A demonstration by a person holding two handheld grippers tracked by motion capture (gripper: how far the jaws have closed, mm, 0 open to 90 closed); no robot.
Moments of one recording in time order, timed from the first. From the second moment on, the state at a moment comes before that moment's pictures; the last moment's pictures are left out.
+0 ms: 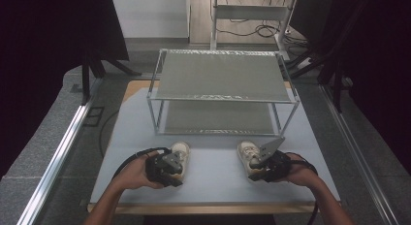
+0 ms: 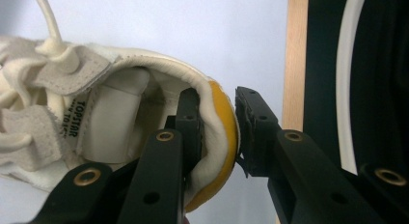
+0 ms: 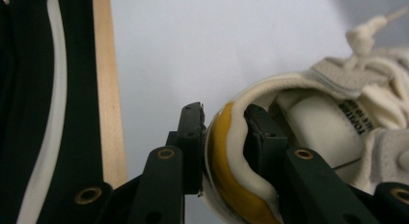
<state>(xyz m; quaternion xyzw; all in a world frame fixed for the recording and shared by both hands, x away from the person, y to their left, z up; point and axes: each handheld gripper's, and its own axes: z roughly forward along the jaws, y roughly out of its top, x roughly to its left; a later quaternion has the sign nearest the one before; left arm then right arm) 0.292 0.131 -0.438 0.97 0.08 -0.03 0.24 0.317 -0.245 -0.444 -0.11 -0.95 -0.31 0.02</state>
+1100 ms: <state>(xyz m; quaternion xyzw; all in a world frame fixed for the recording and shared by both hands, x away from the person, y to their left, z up) 0.335 0.091 -0.413 0.96 0.05 0.03 0.27 0.330 -0.211 -0.418 -0.07 -0.95 -0.31 -0.05</state>
